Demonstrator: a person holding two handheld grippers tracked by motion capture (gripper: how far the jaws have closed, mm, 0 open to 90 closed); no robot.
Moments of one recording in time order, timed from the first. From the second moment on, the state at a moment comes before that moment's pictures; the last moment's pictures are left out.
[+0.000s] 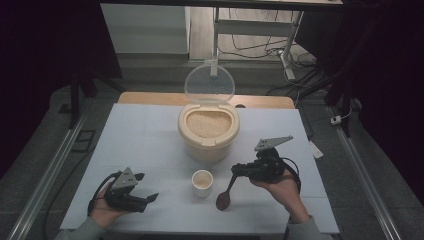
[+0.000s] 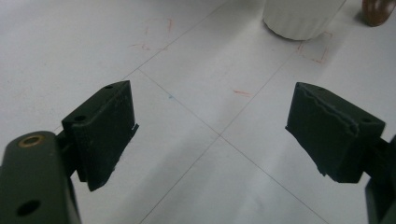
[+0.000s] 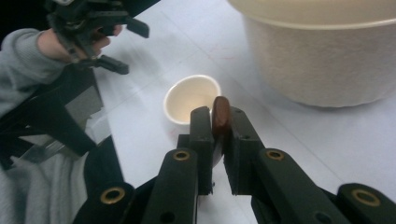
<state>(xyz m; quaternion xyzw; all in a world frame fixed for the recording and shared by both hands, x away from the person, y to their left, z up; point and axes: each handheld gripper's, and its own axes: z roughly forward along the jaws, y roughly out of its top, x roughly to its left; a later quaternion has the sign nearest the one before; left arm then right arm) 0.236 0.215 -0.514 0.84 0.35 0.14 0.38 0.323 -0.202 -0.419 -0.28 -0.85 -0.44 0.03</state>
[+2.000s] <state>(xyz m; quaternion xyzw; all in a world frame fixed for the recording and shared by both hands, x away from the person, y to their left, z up) 0.238 0.214 -0.516 0.84 0.36 0.14 0.38 0.341 -0.241 -0.483 -0.36 -0.82 -0.43 -0.12</state>
